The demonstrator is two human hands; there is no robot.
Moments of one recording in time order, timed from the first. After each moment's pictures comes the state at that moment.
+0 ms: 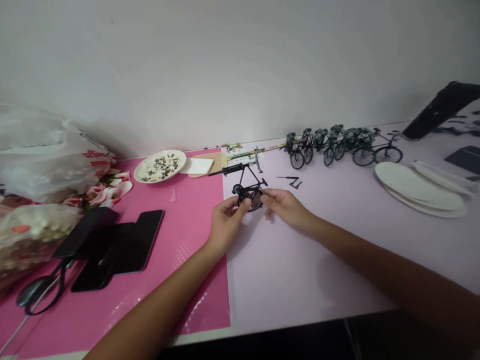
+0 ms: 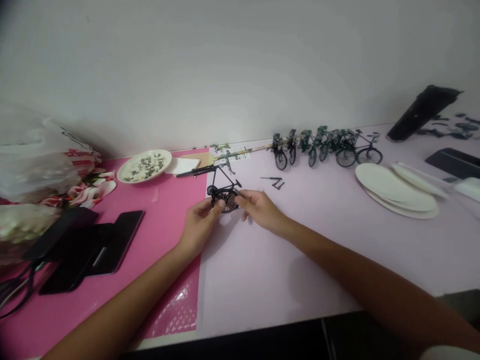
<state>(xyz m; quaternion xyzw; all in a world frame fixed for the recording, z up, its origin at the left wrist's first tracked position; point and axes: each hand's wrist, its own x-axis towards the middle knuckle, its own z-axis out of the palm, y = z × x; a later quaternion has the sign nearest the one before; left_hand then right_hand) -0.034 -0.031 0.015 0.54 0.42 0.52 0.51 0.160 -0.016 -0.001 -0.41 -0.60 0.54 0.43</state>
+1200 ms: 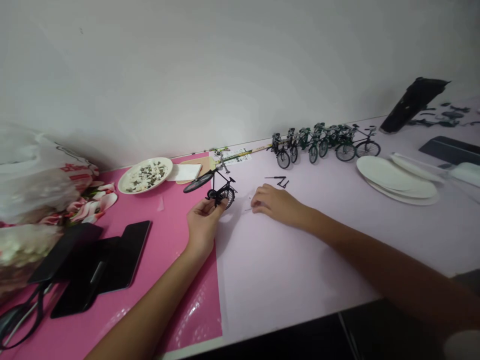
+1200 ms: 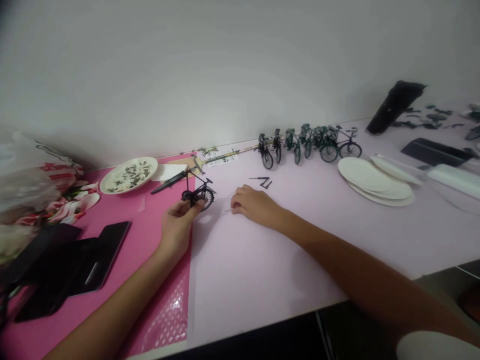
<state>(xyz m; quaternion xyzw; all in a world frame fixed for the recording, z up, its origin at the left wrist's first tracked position) -0.047 -0.013 0.009 0.43 0.50 0.59 0.47 0.187 0.000 0.006 -0.46 -0.85 0.16 0.20</state>
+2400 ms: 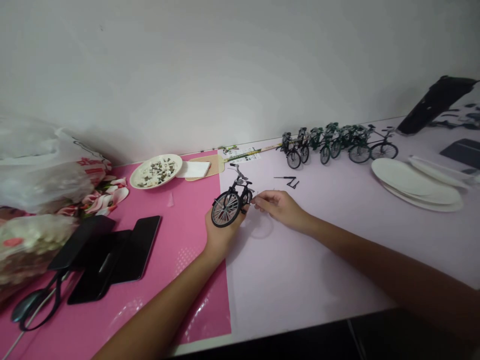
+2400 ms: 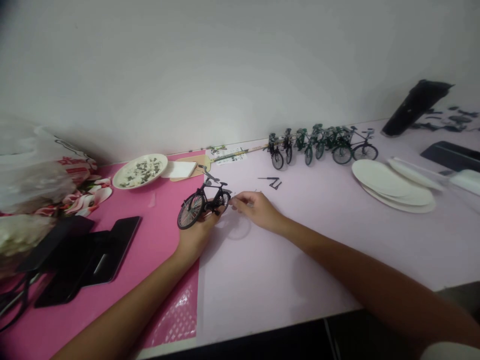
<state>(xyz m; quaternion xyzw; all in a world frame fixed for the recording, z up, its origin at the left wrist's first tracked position) -0.036 -0.031 0.012 0.56 0.48 0.55 0.40 0.159 -0.010 -0.008 -0.45 -0.64 0.45 0.44</state>
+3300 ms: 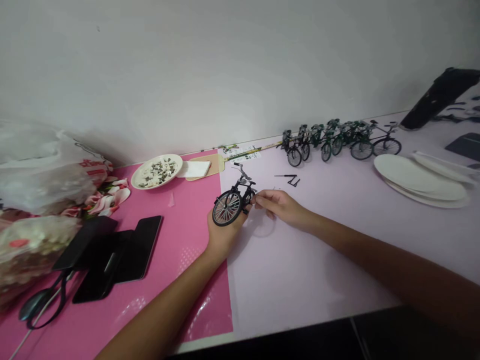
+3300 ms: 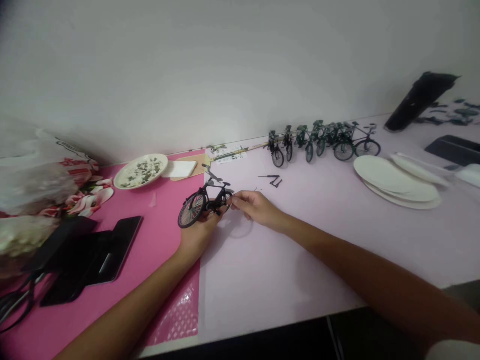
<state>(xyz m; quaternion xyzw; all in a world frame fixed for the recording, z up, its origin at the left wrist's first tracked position) -0.034 -0.032 0.012 0.55 0.47 0.54 0.42 0.158 -0.010 -0.008 -0.41 -0.59 0.55 0.42</state>
